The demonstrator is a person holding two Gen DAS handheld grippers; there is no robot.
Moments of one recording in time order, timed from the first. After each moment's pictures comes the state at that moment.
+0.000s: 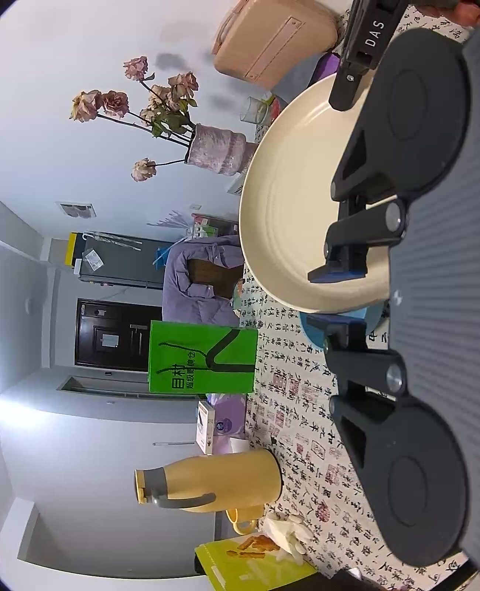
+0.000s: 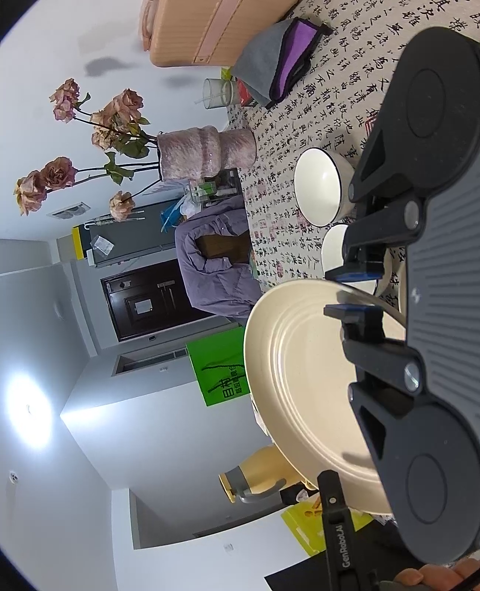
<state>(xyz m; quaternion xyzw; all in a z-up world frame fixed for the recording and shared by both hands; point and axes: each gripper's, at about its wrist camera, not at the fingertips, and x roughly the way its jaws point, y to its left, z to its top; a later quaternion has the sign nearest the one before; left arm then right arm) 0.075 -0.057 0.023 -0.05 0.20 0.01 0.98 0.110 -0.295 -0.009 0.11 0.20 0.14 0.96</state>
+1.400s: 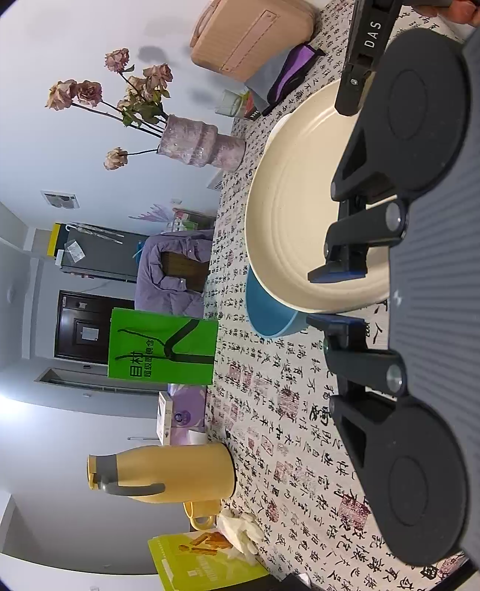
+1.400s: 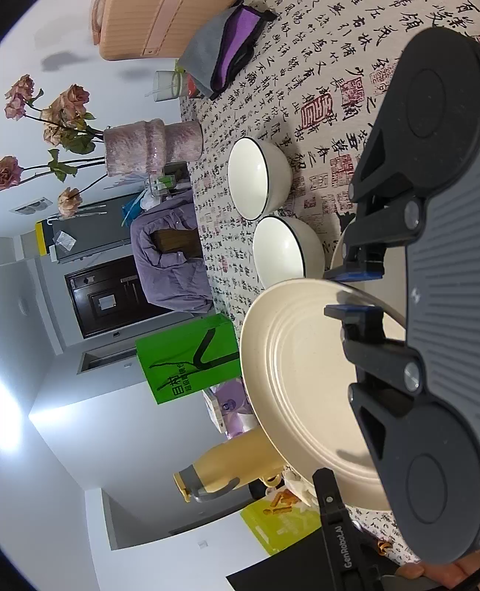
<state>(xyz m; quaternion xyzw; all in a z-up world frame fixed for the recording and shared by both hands) 0.060 -0.041 -0.036 -0.07 0.23 0.01 0.97 0.103 -0.286 -0.062 0.11 0.26 0.16 0.95</state>
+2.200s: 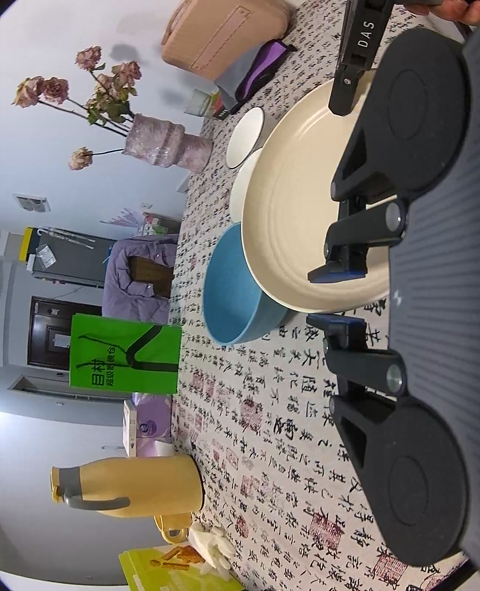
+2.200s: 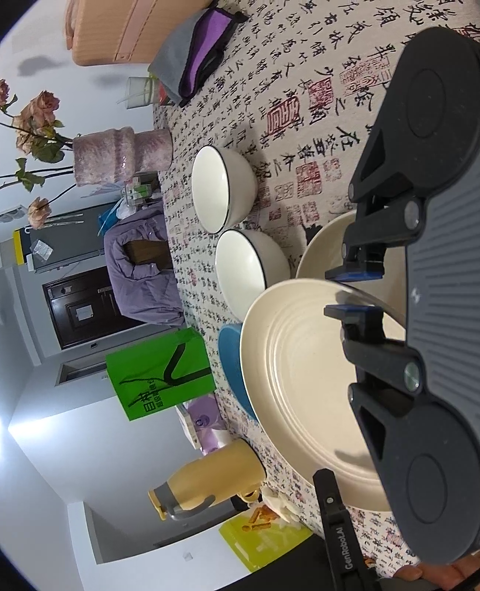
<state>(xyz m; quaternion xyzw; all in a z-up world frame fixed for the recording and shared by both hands) 0.075 -0.044 -0.068 -0.06 0.28 0.00 0.96 0.112 -0.289 -0.092 0.11 0.30 0.14 0.94</state>
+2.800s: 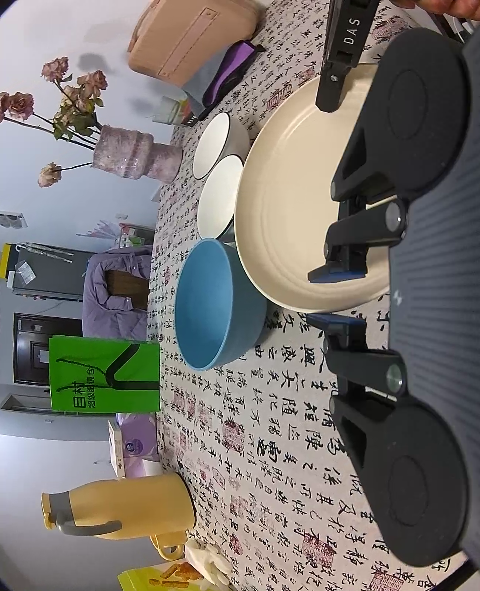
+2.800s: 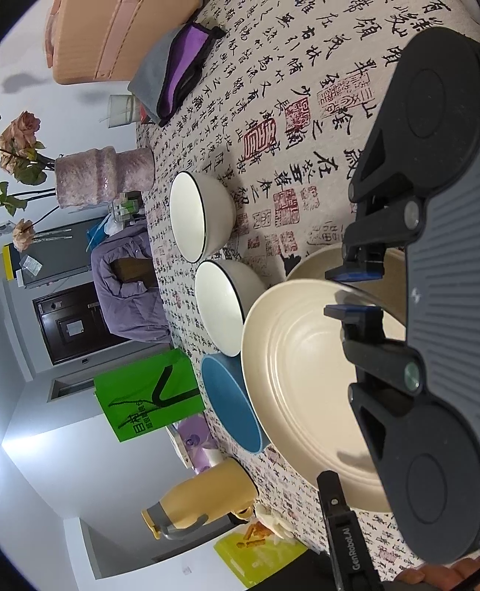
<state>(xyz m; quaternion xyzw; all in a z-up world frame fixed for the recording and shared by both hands) 0.085 -0.062 -0.086 -0.04 0.31 -0.02 0.95 0.112 -0.305 -0.108 0.11 0.32 0.12 0.93</state>
